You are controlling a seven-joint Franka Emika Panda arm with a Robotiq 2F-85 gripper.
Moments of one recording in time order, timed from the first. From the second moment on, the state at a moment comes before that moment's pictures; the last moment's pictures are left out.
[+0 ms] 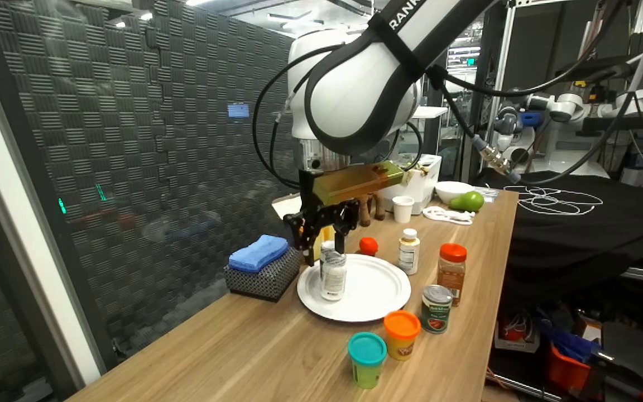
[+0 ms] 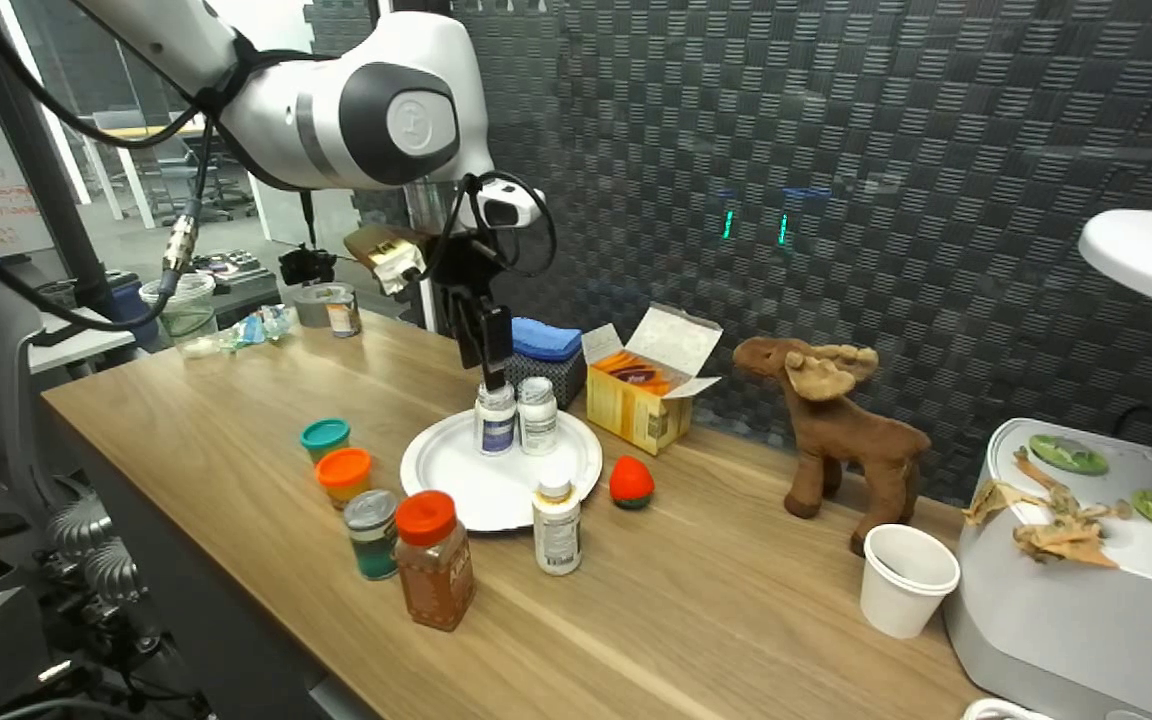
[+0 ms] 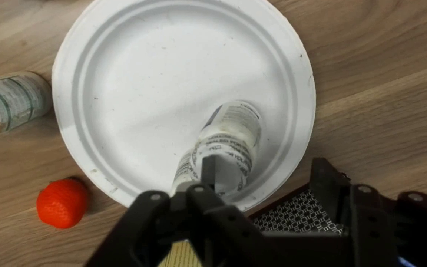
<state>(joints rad) 0.17 0.38 0.01 -1.96 -0.12 2.38 0.48</state>
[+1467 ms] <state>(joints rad) 0.24 0.08 0.12 -2.23 -0.07 2.33 0.52</state>
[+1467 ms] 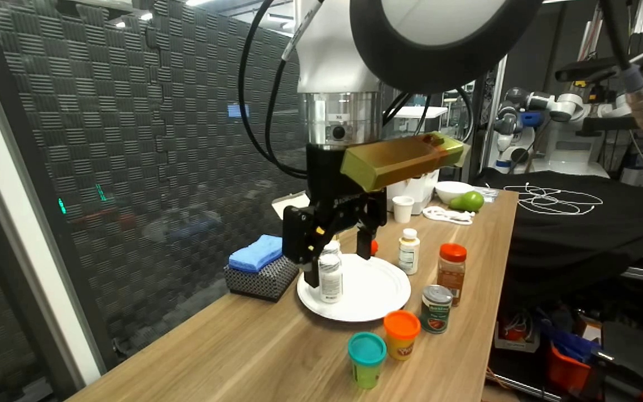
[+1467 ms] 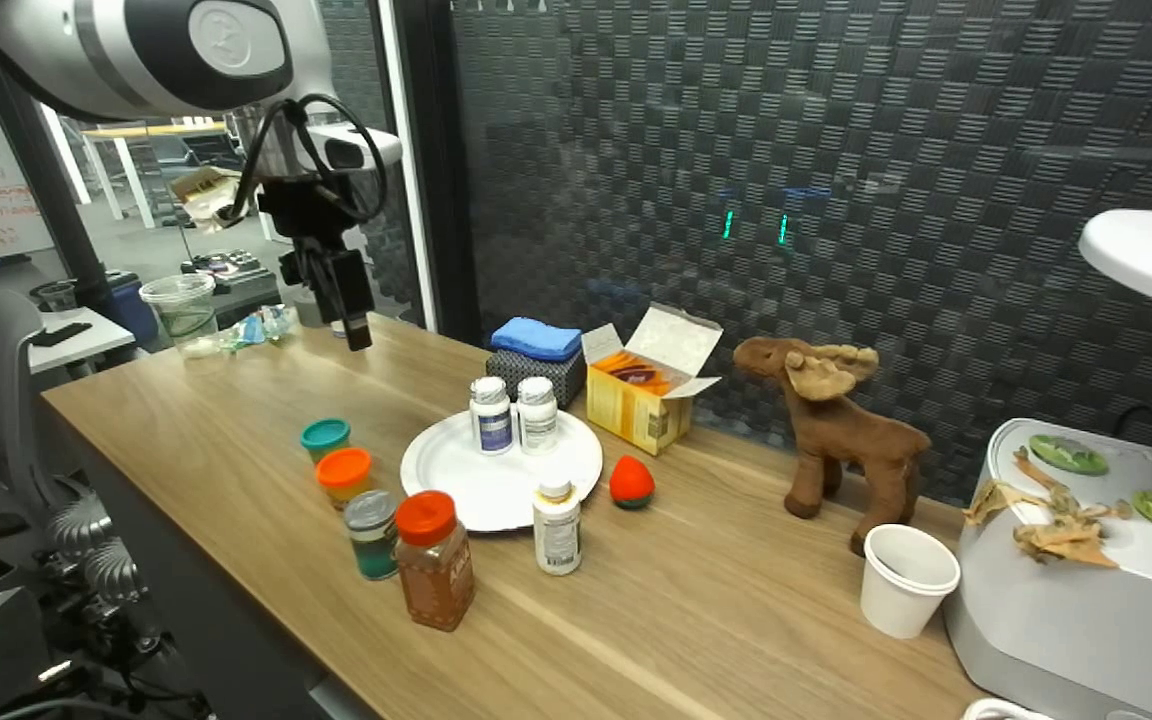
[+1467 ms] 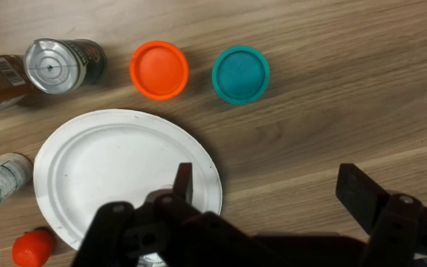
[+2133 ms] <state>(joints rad) 0.24 0.14 0.13 -2.27 -0.16 2.38 0.55</state>
